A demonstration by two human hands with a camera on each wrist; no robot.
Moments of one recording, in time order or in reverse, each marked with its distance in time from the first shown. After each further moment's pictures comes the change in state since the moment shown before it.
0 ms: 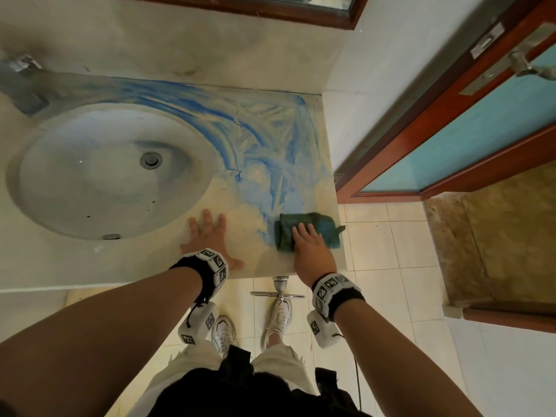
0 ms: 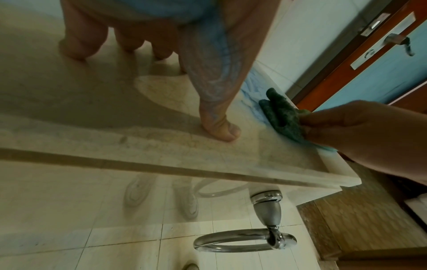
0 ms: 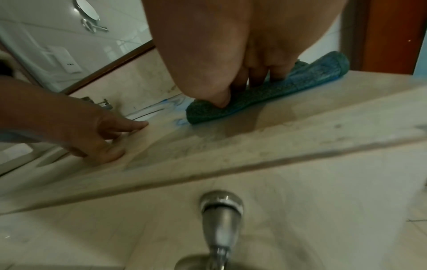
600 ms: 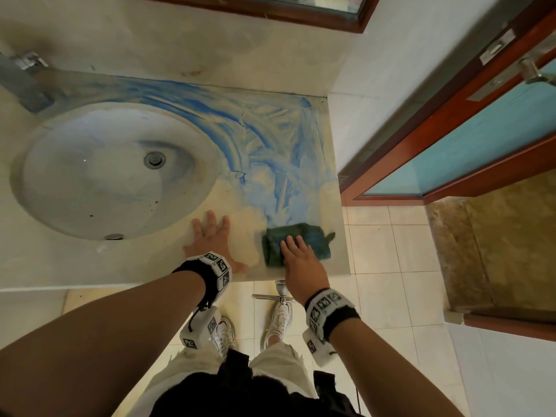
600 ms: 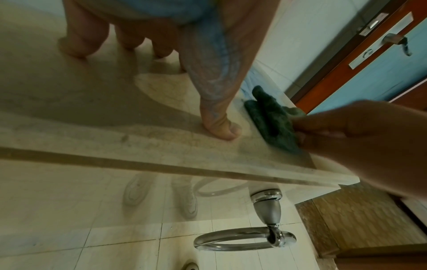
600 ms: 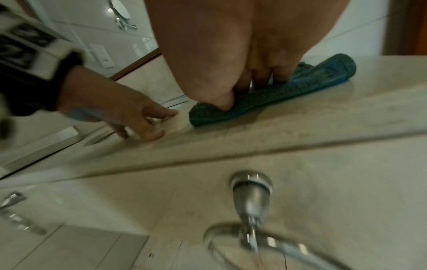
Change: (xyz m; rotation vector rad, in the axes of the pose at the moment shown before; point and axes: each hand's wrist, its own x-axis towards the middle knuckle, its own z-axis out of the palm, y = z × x) left_hand -0.003 0.000 -0.005 -0.019 -0.010 0.018; right_hand -0.016 -0.024 0.009 -0.012 -0.056 -0.092
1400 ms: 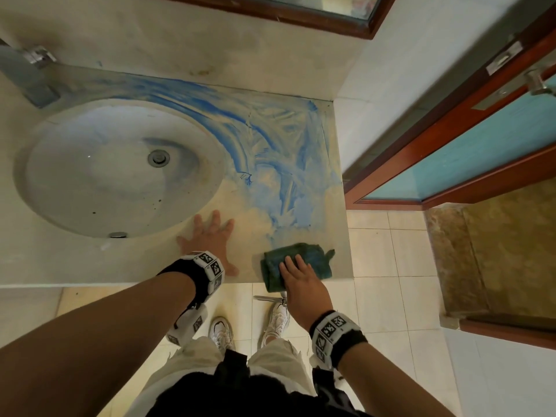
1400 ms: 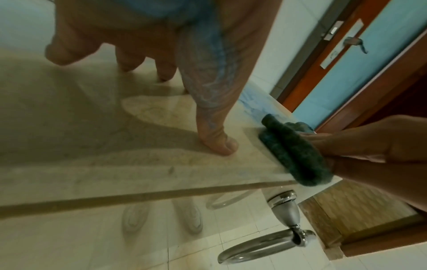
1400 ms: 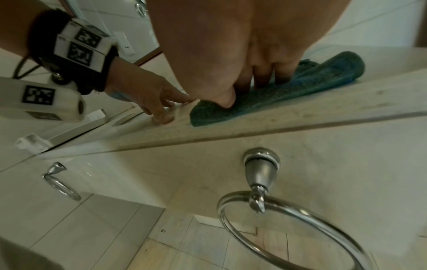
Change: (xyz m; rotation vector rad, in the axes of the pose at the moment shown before) left_hand 0.001 -0.022 -0.011 0.150 -0.017 0.089; right_hand -0.031 -0.009 0.016 -0.110 -0.064 -0.077
